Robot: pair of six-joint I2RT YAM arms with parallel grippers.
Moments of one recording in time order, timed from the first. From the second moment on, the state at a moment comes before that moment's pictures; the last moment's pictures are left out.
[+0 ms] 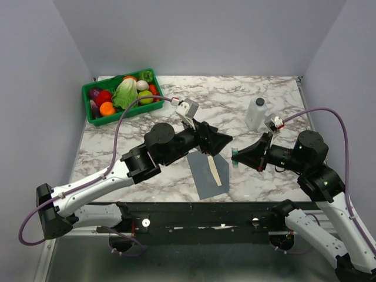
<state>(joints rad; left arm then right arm) -1.06 1.11 1.04 0.13 0.02 -0.56 0.48 0.64 0.90 -0.45 -0.69 0.27</state>
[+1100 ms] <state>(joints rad) -1.18 1.33 1.35 -0.23 -0.20 -0.54 0.48 0.65 0.91 -0.52 -0.52 0.27</state>
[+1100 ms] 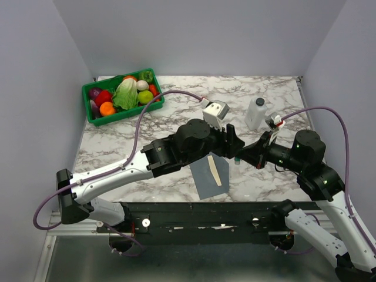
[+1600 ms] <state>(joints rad) -1.18 1.38 1.37 -0.23 -0.17 -0.54 0.48 0.65 0.91 -0.52 -0.52 0.27</state>
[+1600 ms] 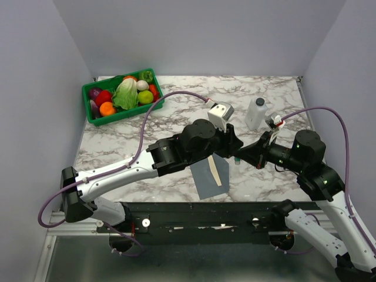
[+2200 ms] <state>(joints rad) -1.15 1.20 1.11 0.10 0.21 -0.45 0.47 0.62 0.92 -0.51 -0.82 0.22</state>
